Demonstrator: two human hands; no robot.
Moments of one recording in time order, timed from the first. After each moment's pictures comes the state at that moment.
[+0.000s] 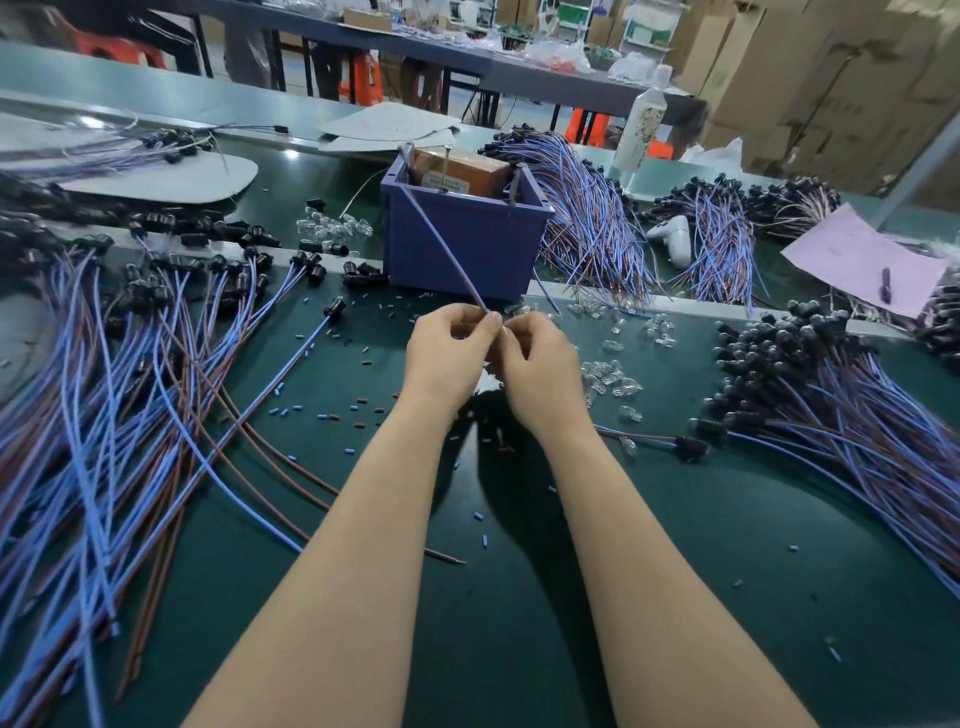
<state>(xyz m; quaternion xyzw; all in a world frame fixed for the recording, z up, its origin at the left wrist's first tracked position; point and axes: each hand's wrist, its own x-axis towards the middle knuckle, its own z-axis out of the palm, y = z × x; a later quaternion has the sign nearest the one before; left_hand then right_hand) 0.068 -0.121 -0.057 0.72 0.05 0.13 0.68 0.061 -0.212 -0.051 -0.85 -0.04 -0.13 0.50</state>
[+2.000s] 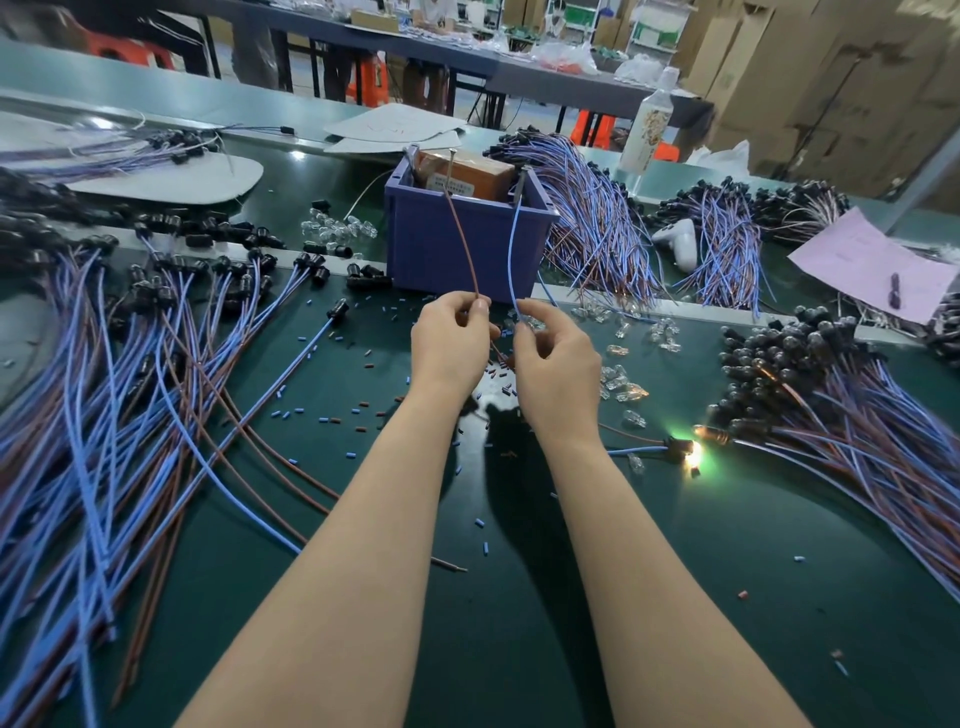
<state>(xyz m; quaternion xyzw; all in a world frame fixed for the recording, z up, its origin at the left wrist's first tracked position) 0.078 -0.124 -0.048 0.75 0.07 0.16 0.64 0.061 -0.216 -0.050 -0.84 -0.02 -0.21 0.49</state>
